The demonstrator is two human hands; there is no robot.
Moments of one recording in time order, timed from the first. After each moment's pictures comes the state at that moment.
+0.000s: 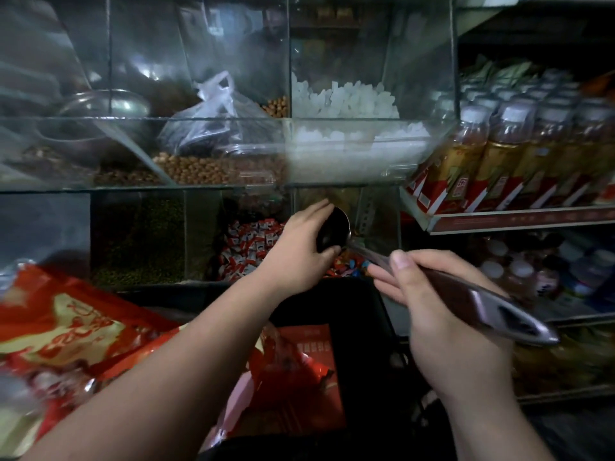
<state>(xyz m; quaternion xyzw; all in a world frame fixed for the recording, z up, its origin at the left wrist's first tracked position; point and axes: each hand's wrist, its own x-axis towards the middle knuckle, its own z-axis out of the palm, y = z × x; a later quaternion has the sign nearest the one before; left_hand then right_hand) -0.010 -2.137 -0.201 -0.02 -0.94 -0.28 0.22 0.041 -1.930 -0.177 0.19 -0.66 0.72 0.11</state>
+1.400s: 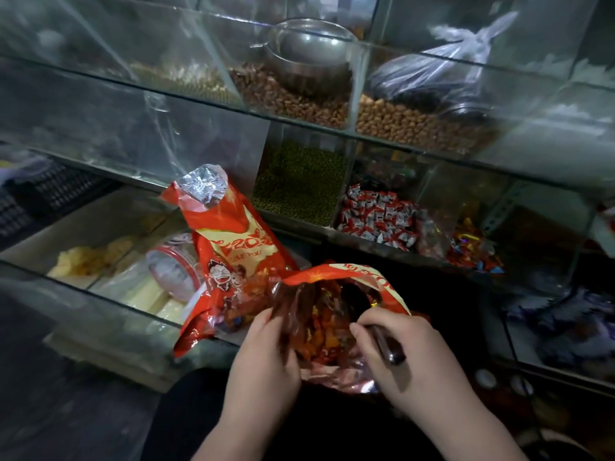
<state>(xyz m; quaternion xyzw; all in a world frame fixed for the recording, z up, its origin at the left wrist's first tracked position) 0.266 -2.189 -0.316 0.36 -0.84 -0.32 0.24 0.125 -2.054 -0.244 0.44 -0.84 0.30 -0.13</state>
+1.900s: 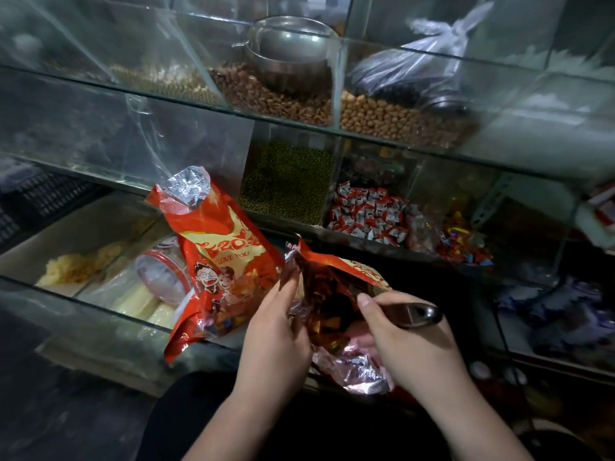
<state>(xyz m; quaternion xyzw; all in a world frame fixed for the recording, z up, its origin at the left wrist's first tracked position) 0.234 -2.188 -0.294 0.31 -0.83 -0.36 0.30 0.118 -2.059 -0.247 0.20 -0.82 0.50 -0.19</state>
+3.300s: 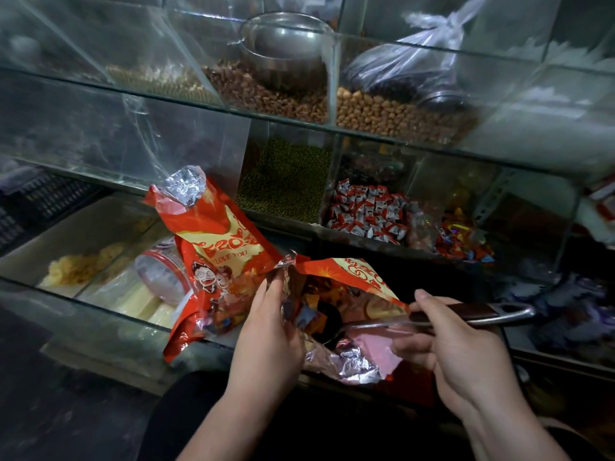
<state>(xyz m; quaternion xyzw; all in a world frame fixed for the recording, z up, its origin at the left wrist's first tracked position) 0.236 -2.195 -0.307 0.36 -0.84 -0.33 0.24 0.099 -2.031 -0.248 -0.02 -0.69 0.69 -0.24</state>
